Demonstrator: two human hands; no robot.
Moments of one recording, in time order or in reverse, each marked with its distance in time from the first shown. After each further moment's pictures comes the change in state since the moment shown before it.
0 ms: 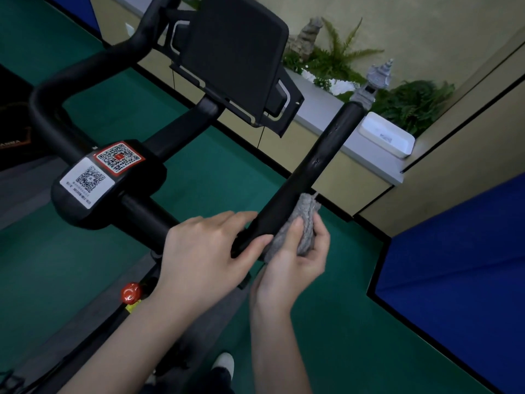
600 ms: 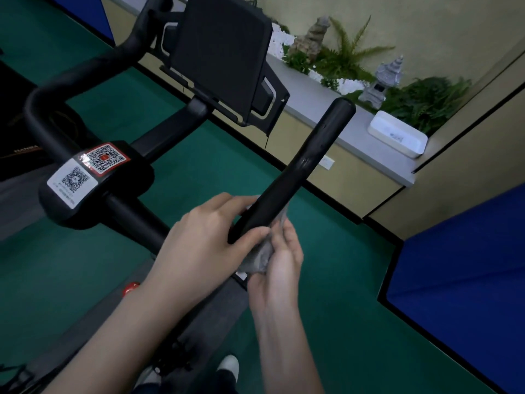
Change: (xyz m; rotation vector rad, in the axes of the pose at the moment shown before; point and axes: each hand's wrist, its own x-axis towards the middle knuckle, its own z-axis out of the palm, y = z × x) left_hand 0.018 0.019 -0.002 -0.219 -0.203 -0.160; right_hand 0.022 -0.005 -0.015 0.239 -0.328 0.715
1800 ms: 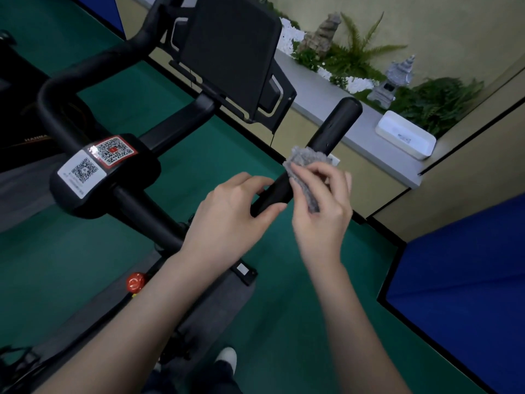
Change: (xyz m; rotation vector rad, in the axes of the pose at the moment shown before) left_hand 0.027 0.010 0.017 -0.061 0.050 -0.053; right_hand 0.045 -0.066 0.006 -1.239 -0.215 -1.423
